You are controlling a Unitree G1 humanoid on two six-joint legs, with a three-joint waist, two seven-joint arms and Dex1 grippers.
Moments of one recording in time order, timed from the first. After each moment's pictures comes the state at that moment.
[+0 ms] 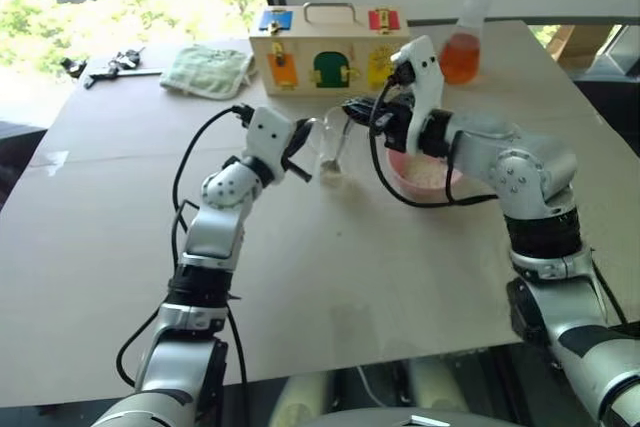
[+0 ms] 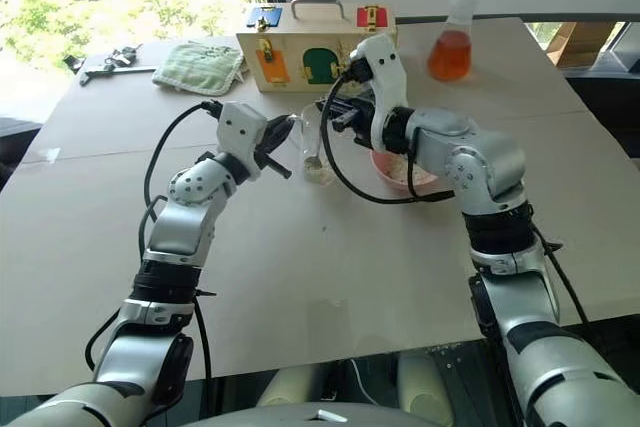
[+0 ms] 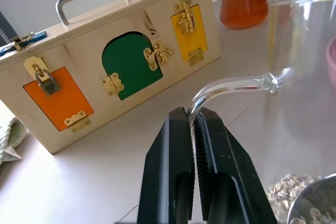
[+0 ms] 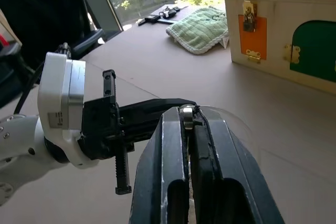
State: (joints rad) left arm -0.54 0.37 0.00 0.12 -0.03 0.13 -0.47; right arm -0.90 -0.22 -0.03 -0.05 0.75 1.06 0.29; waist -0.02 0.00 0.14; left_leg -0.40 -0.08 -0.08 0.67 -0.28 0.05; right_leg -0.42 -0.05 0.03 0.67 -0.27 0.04
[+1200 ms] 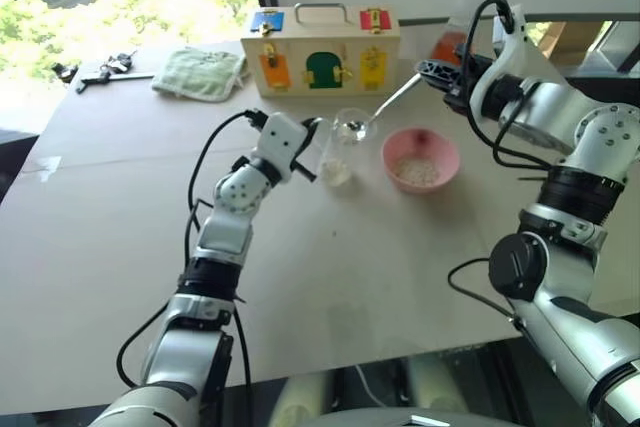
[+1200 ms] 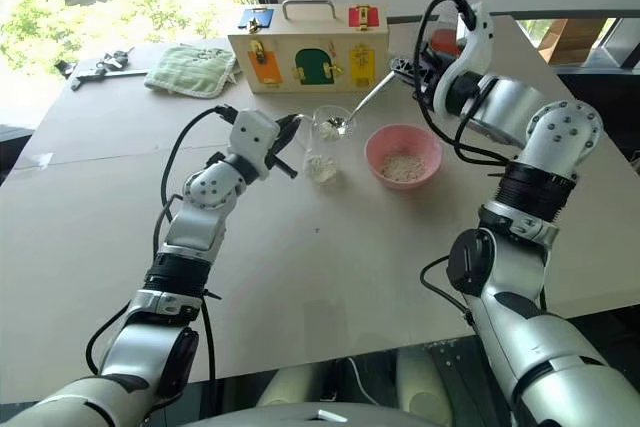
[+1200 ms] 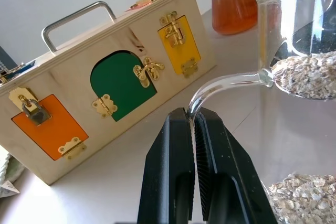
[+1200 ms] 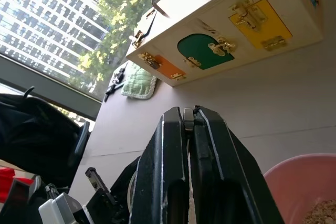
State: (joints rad) left arm -0.59 0.35 -0.04 0.32 0.05 -0.11 -0.43; right arm -1.09 -0.15 -0.65 0.14 0.98 1.37 -0.19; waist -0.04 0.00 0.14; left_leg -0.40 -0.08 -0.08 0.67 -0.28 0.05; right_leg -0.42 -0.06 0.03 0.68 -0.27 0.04
